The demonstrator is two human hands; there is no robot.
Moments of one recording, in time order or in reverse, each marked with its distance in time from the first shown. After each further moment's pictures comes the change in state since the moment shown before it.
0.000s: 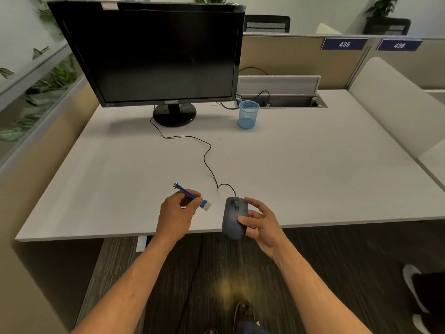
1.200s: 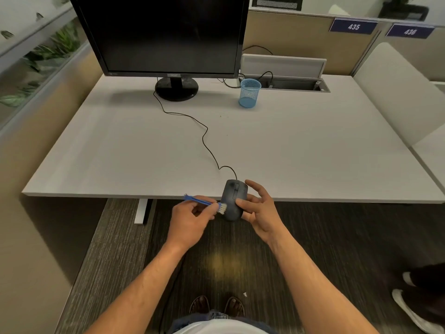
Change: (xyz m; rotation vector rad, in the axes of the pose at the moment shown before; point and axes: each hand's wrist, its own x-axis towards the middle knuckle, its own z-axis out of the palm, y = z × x) left_hand -0.107 -0.013 0.036 -0.071 -0.054 0.018; right_hand -0.054 0.009 -0.009 0.035 0.013 -0.009
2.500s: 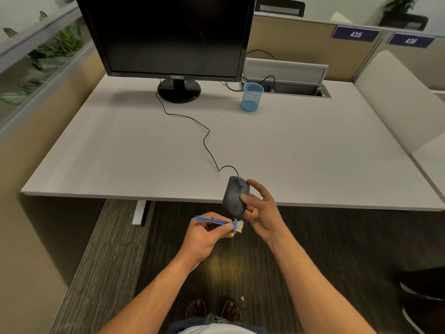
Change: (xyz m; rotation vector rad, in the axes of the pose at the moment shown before) left_hand -0.017 -0.012 0.021 -0.383 -0.222 -0.122; right_hand 0.010 -0.003 0.008 0.107 0.027 -0.005
